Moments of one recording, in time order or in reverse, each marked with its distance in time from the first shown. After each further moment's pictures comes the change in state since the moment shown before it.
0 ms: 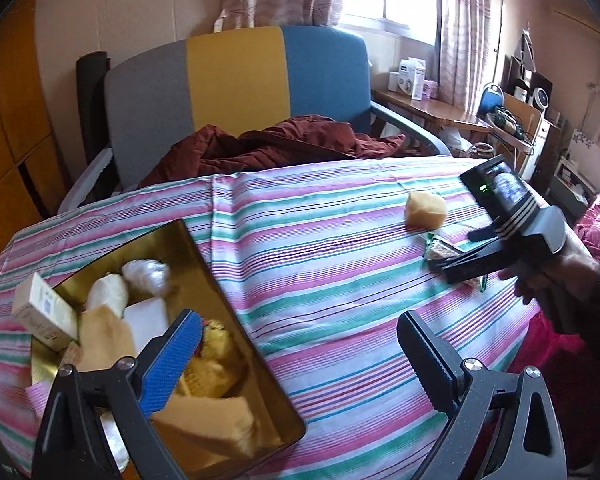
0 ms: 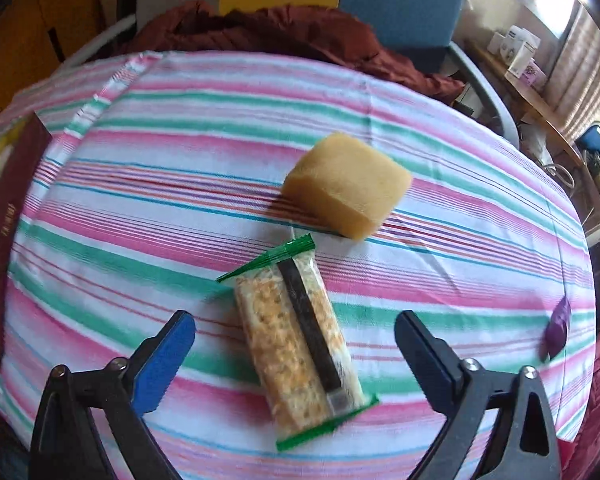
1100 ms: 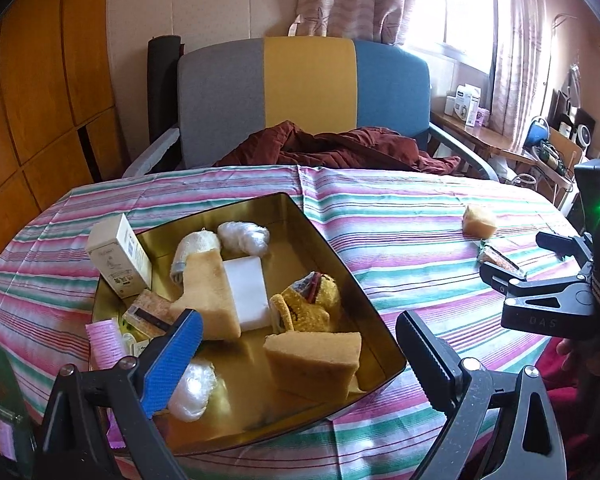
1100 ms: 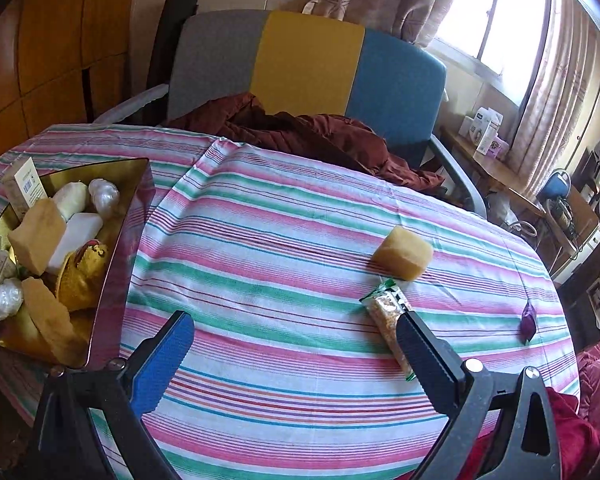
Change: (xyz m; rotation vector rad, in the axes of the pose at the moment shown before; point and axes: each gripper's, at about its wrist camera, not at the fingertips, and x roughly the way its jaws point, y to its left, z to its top) left arm -0.055 0.072 -0.051 -0.147 -0.046 0.144; right arm -0.125 0.136 -0.050 -0.006 -0.371 -0.116
